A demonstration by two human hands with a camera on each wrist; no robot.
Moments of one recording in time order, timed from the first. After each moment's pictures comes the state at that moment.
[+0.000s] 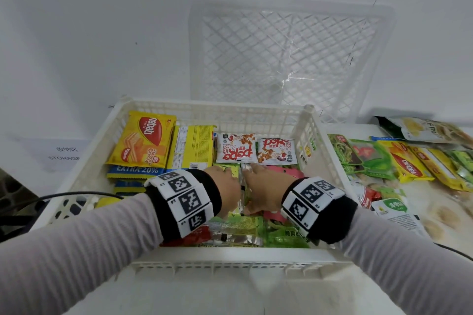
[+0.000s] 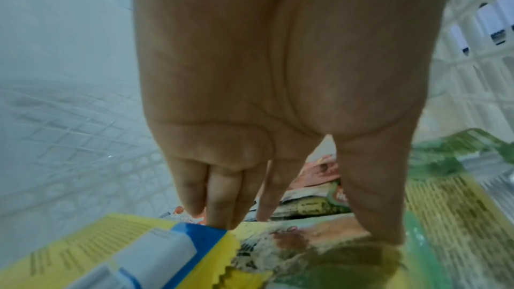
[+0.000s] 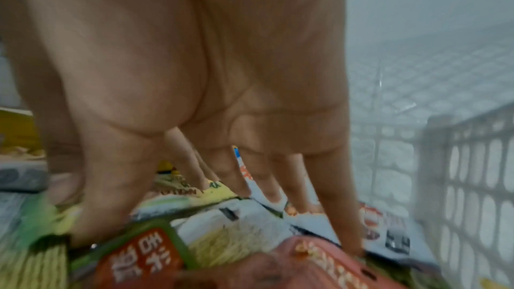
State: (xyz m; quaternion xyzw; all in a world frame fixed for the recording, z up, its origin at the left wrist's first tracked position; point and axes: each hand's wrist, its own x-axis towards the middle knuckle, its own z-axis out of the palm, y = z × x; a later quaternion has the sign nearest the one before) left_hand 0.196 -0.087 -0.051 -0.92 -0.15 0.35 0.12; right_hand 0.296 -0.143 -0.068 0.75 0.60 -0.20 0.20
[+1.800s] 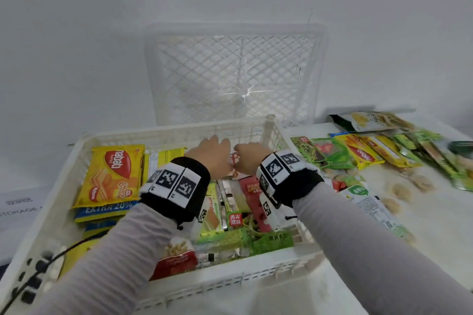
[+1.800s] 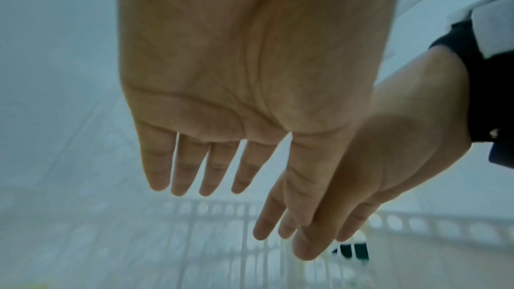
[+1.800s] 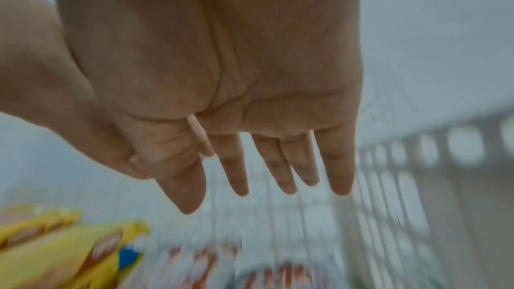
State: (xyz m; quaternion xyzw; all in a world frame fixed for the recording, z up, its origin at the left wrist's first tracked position) left_hand 0.244 -0.044 -0.022 -0.96 -0.26 0.10 -0.10; right_hand 0.327 -0.119 -0.023 0.87 0.47 -0.16 0.02
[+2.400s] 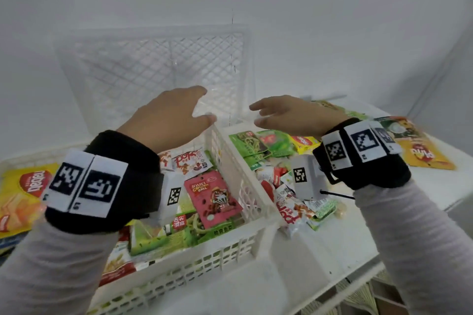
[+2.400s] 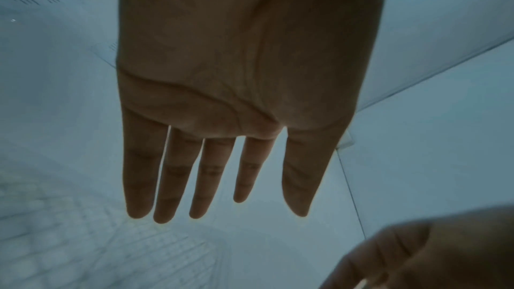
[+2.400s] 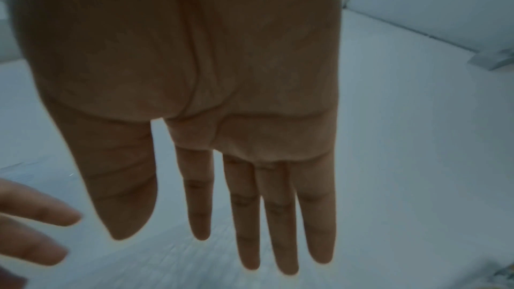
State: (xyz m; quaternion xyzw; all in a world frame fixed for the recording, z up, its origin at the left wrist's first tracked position) left_hand 0.249 -0.120 0.078 -0.97 -0.18 -0.08 -0.14; right_hand 0.403 -0.288 0.067 0.86 0.42 -0.17 -0.24
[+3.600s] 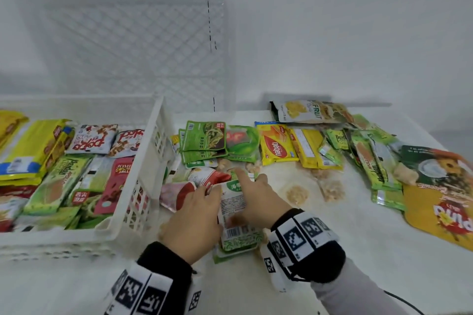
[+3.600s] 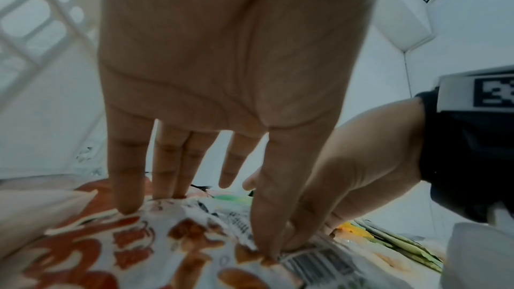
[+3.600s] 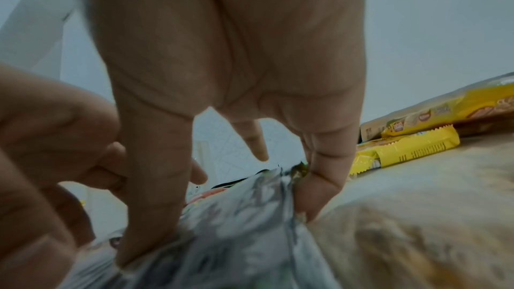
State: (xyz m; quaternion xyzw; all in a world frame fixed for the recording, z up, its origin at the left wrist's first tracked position) left_hand 0.383 -0.317 -0.108 -0.91 -0.36 0.04 -0.18; right_hand 0.521 -0.377 -0.102 0.81 0.49 -0.29 -0.11
